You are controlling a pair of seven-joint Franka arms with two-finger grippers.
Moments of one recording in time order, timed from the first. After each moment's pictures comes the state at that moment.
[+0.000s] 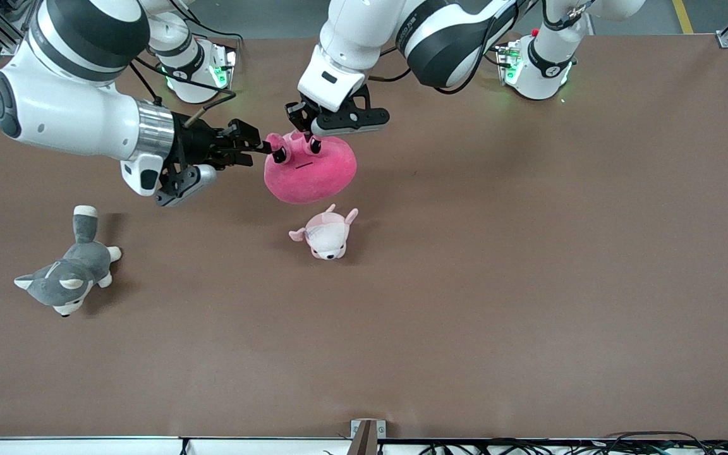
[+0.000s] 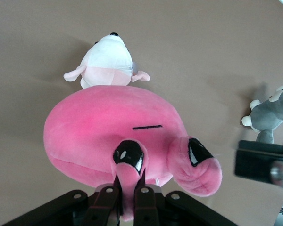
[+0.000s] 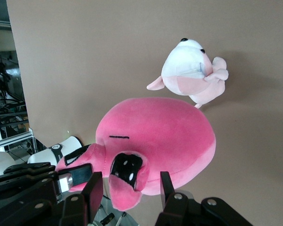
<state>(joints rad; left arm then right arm) -0.55 0.39 -0.47 -1.40 -0.01 2.12 -1.30 0.30 0.08 0.03 -1.74 0.69 1.70 -0.01</state>
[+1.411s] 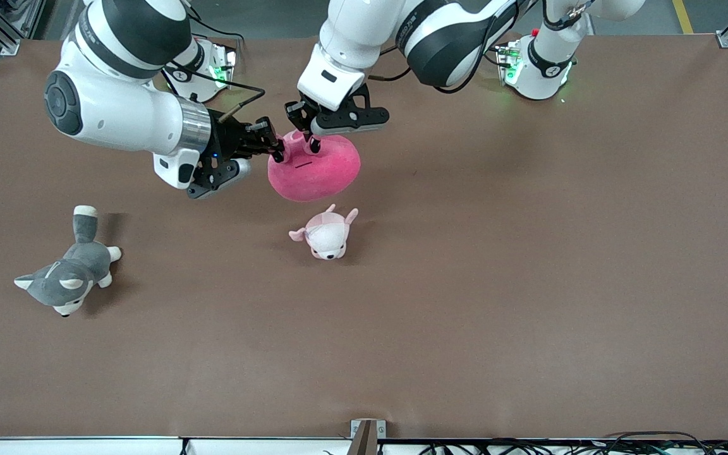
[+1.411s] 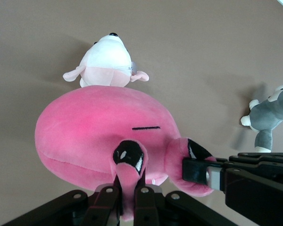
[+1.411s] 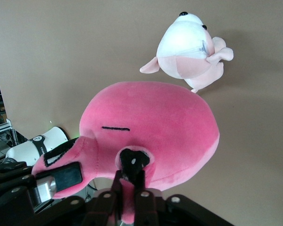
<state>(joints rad) -0.55 0.39 -0.47 -1.40 -0.01 2.11 -1.30 0.38 0.08 0.03 -1.76 0.62 1.70 0.06</state>
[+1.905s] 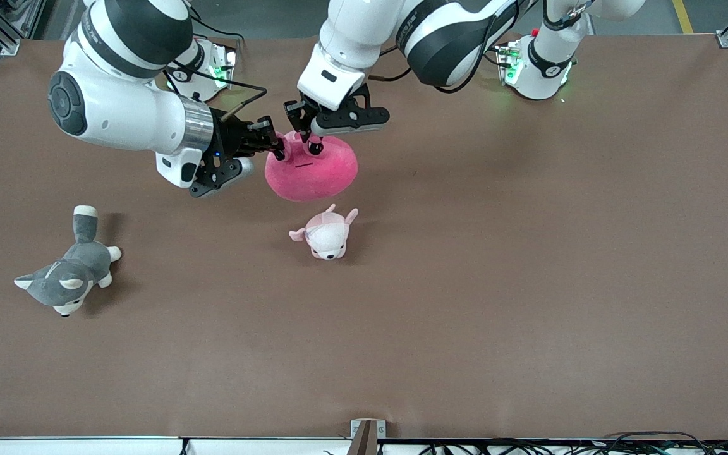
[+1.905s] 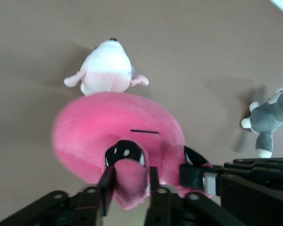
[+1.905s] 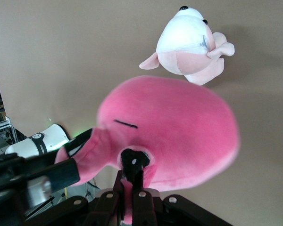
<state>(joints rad) -0.55 0.39 -0.47 -1.40 0.03 2.11 -1.30 0.38 0.09 0.03 -1.76 0.62 1.69 0.06</state>
